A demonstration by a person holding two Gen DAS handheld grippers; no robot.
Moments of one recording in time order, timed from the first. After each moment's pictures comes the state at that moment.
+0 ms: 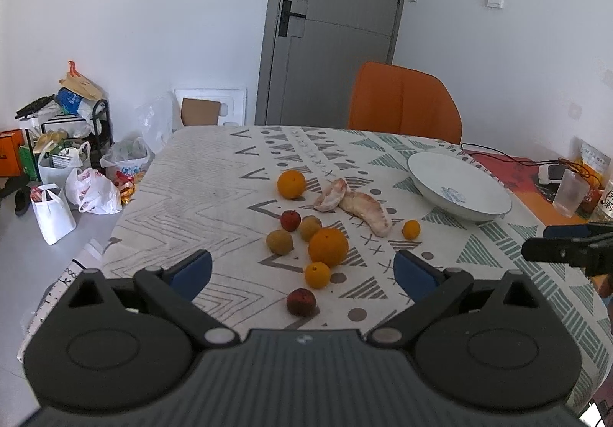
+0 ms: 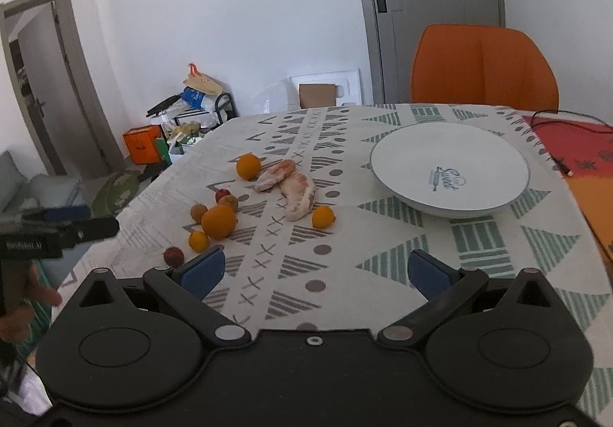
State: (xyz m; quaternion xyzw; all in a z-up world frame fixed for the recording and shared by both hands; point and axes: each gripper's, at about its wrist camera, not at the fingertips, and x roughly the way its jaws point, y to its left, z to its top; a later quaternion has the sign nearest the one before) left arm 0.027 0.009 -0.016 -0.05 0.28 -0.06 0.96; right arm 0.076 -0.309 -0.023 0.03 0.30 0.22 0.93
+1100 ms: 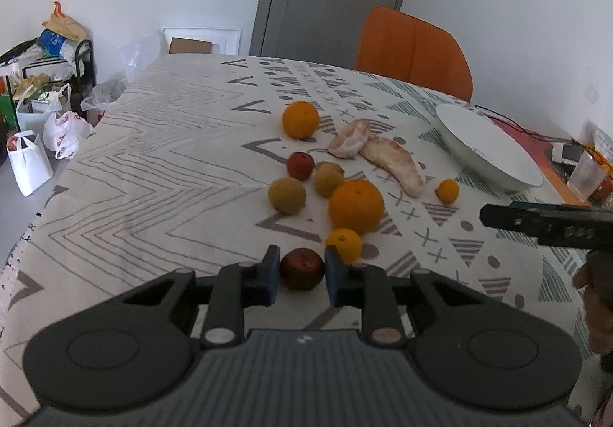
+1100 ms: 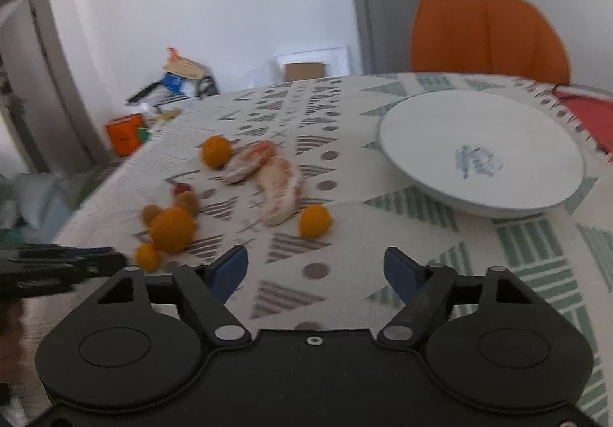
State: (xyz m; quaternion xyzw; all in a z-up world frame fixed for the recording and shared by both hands) left arm 0.089 0.027 -0.073 -0.08 0.36 -0.08 0.93; right arm 0.145 -0.265 -0.077 0.01 0.33 0.18 0.93
